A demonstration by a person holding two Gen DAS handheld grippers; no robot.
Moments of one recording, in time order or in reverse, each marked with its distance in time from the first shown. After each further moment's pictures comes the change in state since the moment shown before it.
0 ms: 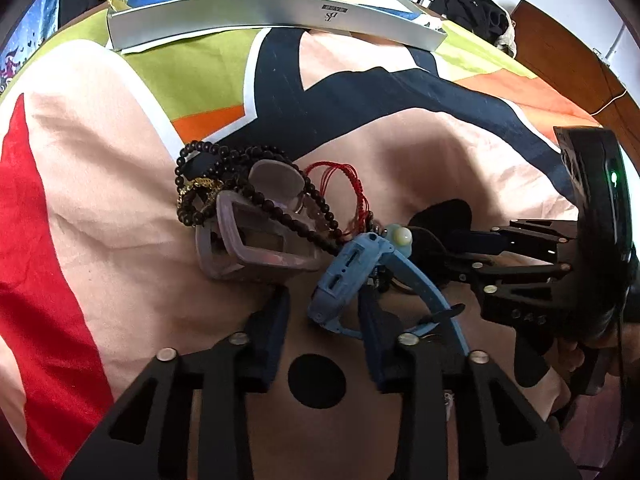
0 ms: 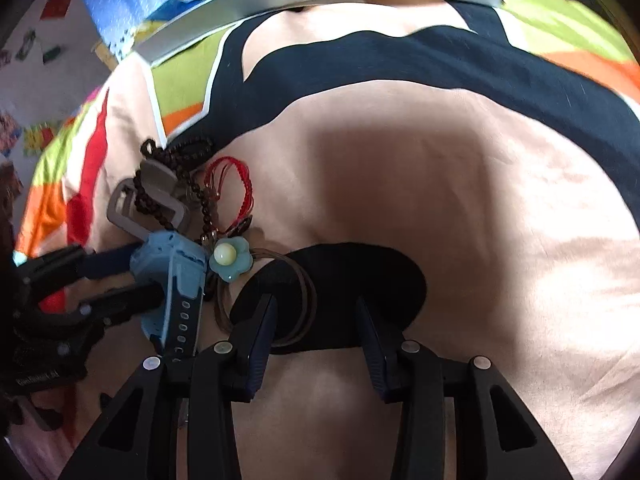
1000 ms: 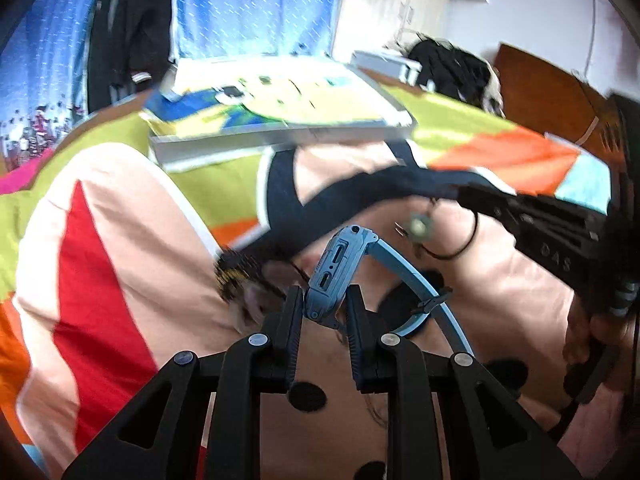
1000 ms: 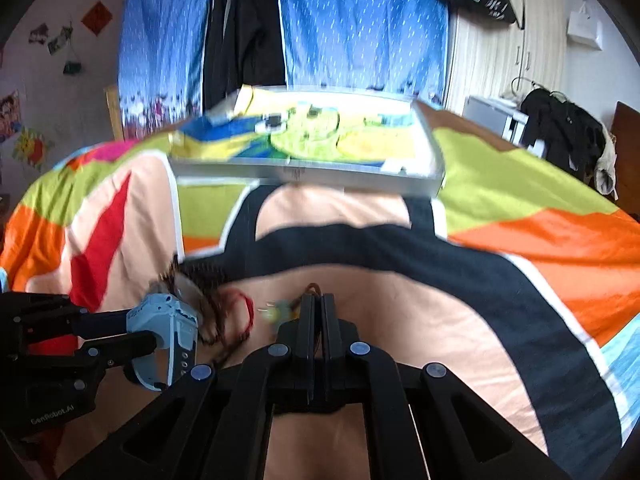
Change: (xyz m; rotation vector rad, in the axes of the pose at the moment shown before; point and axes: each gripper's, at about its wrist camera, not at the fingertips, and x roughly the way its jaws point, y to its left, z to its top) left arm -0.073 -0.028 0.005 0.037 -0.303 0.103; right arm -0.100 0.038 -0.001 -0.103 -0.494 -0.207
